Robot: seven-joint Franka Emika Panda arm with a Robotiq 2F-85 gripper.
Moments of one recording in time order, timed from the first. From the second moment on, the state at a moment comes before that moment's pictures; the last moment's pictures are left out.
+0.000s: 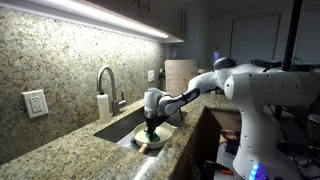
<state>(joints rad) 1.73 -1.47 -1.94 -2.00 -1.80 2.00 0.79</state>
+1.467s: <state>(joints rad) 1.70 -1.47 -1.94 -1.85 -1.75 1.99 0.79</state>
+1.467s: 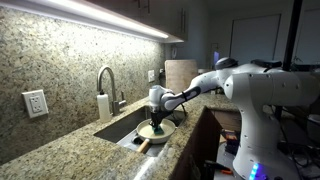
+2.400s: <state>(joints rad) 1.63 -1.47 -1.93 -1.85 -1.75 1.92 0.80</state>
